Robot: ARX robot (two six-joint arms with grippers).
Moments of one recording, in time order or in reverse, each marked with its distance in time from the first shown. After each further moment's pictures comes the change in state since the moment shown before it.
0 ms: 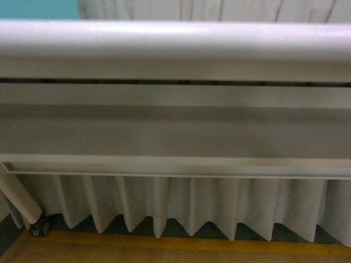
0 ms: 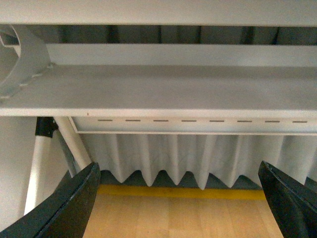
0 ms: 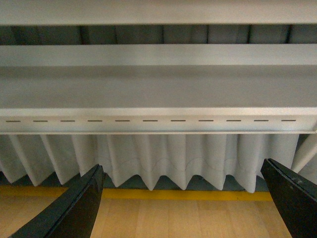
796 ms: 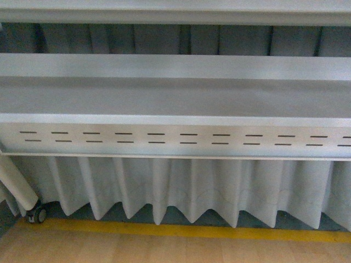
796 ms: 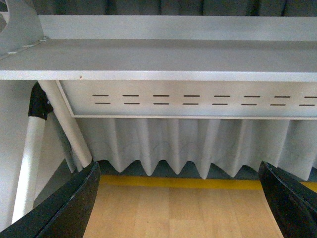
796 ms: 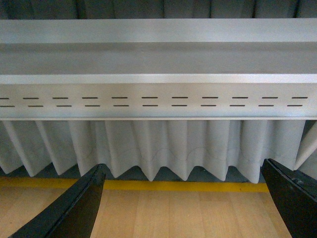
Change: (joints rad) left arm 0.000 0.000 0.000 -0.002 0.000 0.000; right arm 0.000 0.000 0.000 -0.001 0.000 0.000
